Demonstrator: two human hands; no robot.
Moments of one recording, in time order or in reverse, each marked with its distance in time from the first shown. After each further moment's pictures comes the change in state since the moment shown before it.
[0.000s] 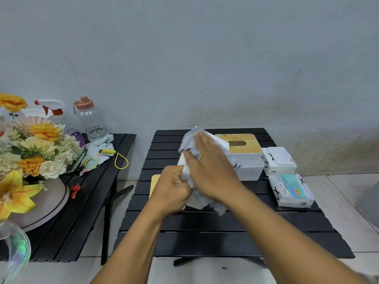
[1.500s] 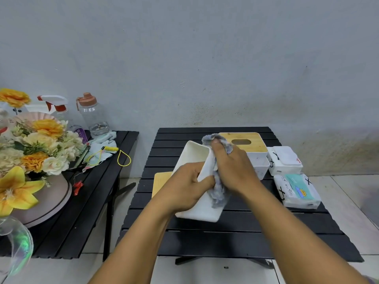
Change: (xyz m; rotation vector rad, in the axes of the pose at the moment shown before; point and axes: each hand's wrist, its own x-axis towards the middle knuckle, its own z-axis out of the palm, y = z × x) left_hand 0.007 0.022 0.002 0.213 -0.246 -0.057; right_hand 0.003 0.031 -0.011 0.282 0.169 0.185
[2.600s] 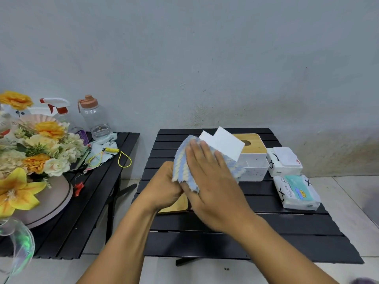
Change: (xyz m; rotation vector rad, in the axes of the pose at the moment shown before) left_hand -0.006 -0.008 -0.016 -0.282 0.035 0.014; right_hand -0.044 0.000 0.027 -0.522 -0.110 -0.500
